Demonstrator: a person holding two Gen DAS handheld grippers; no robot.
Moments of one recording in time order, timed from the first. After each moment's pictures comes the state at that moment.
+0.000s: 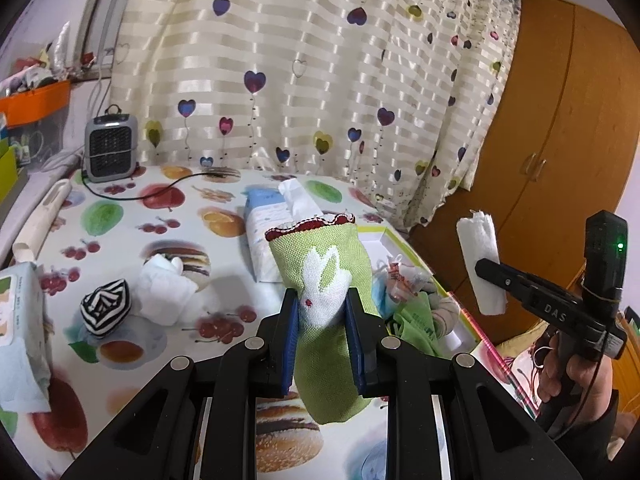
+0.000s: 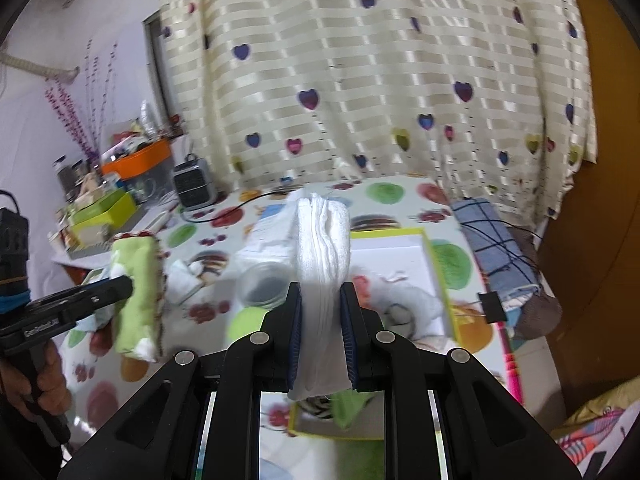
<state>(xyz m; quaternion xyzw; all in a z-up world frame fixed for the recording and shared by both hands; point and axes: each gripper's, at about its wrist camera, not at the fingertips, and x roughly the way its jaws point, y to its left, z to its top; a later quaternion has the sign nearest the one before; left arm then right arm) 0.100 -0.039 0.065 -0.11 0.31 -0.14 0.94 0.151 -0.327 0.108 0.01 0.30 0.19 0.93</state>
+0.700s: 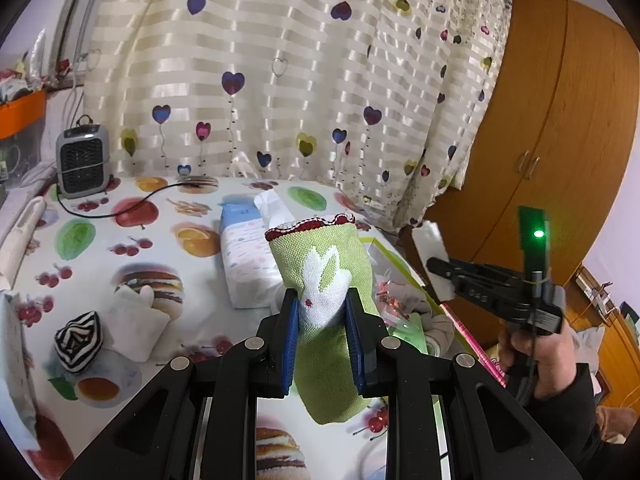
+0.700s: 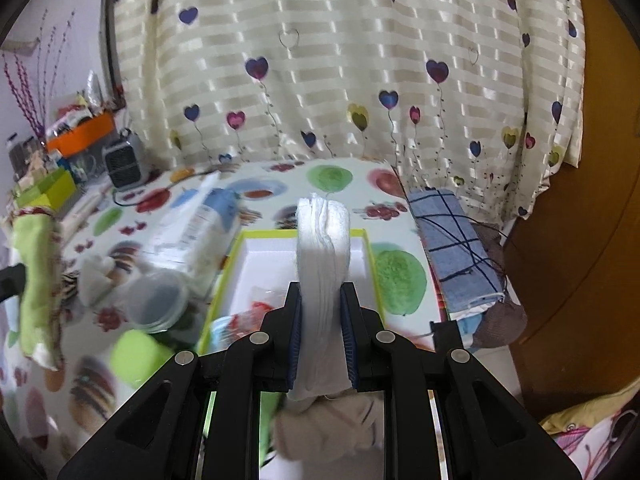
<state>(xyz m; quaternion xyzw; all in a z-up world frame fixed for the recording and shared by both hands) 0.138 -0.060 0.070 -0.10 0.31 -0.16 0.93 0.242 -0.344 0.075 -0.05 0.35 0.13 0.93</state>
